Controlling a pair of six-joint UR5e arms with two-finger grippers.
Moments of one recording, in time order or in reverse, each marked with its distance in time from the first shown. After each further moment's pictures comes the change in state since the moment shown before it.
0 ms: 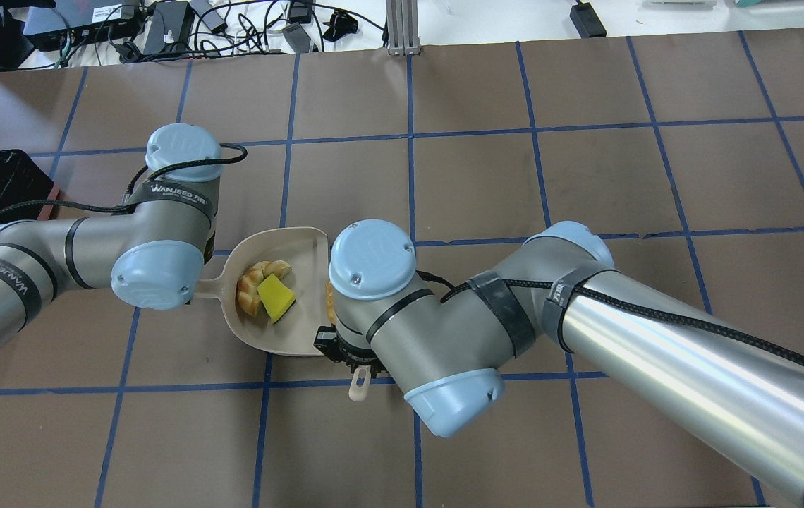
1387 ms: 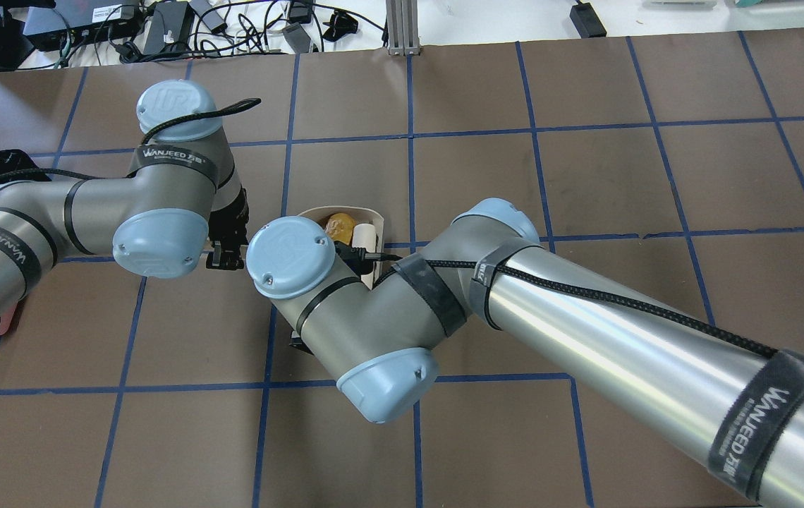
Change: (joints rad) left arm -0.019 0.002 0.107 -0.003 -0.302 0.188; right arm 0.068 0.073 -0.162 0.161 -0.181 -0.119
